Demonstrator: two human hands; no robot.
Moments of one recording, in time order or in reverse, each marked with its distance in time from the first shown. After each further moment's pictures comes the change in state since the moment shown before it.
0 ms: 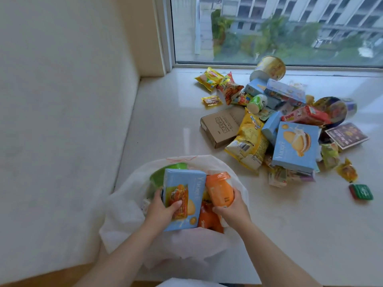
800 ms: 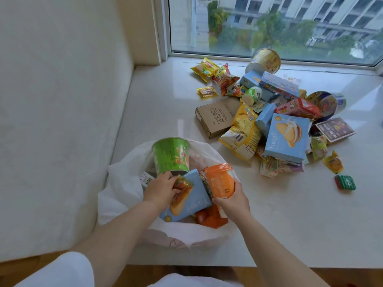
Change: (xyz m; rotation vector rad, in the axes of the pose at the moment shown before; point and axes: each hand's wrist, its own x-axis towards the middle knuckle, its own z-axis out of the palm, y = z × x) left_hand 0.027 0.005 0.010 0.993 -0.128 0.441; right_hand -0.009 0.016 -0.011 -0.010 0.079 -0.030
